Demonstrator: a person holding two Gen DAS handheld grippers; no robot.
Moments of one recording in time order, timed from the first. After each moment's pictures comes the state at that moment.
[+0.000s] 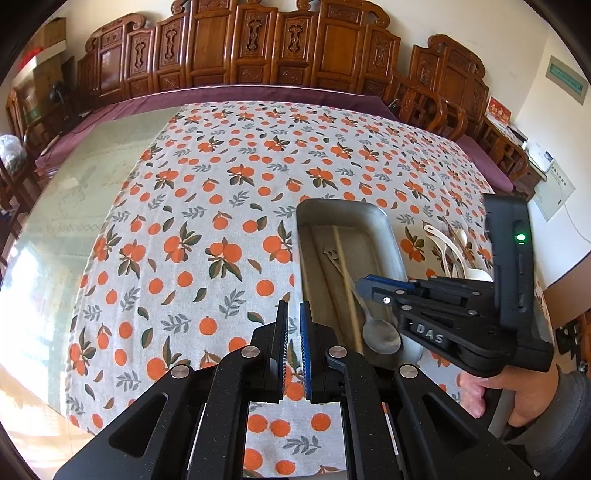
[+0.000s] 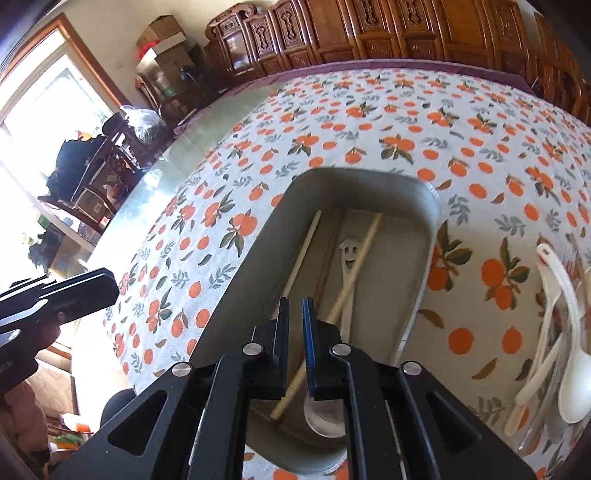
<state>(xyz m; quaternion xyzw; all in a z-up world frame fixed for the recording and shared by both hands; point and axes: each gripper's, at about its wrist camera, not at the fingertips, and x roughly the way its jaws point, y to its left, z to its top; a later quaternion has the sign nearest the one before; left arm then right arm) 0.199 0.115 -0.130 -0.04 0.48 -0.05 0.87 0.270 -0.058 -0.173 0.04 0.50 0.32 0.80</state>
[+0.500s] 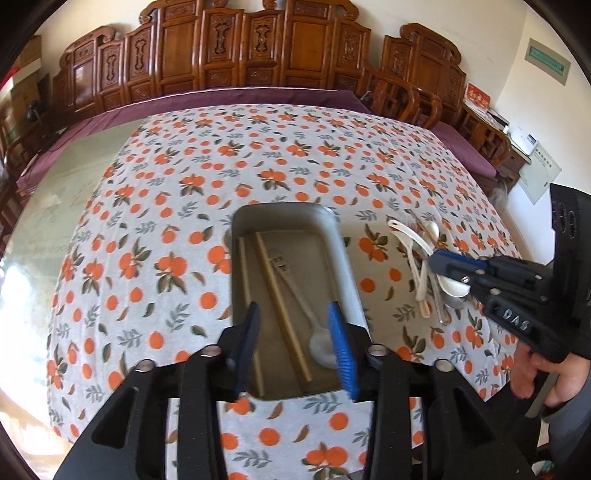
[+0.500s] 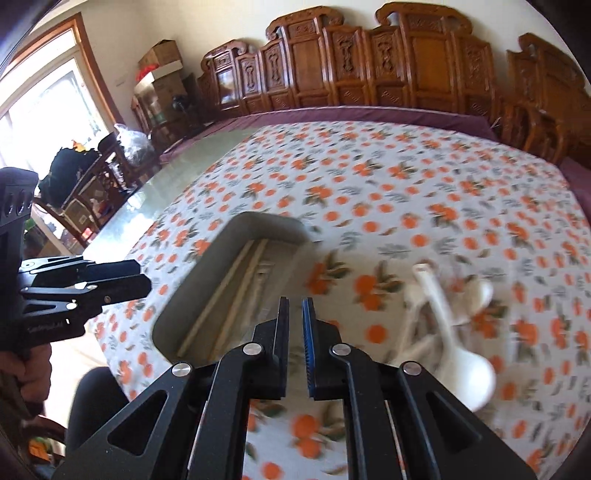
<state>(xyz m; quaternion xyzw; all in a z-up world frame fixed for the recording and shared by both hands) 0.211 0.053 -0.132 -0.02 0.48 -0.09 0.87 0.249 -0.178 -0.126 0.01 0.44 0.27 0.86</state>
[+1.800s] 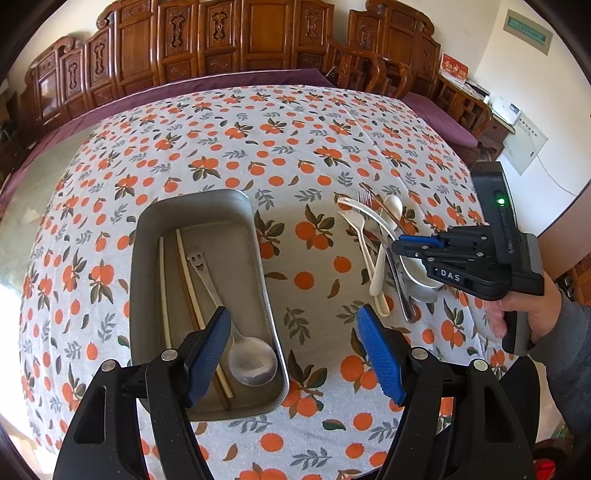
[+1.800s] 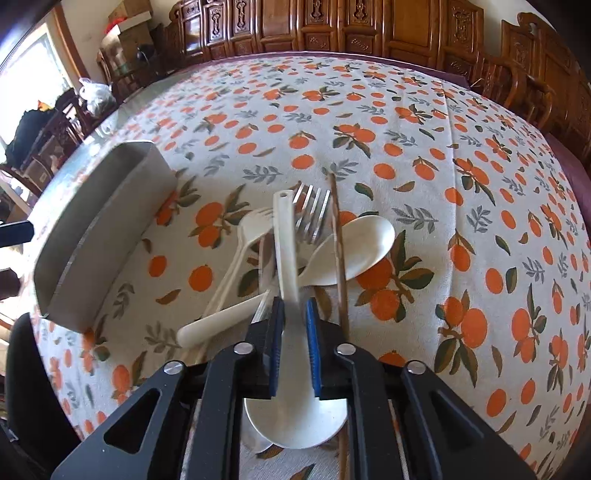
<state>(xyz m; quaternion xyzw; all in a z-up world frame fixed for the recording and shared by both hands) 0.227 -0.026 -0.157 0.01 0.51 -0.13 0.85 0.306 -0.253 -0.217 -0.05 0.52 0.24 0.82</state>
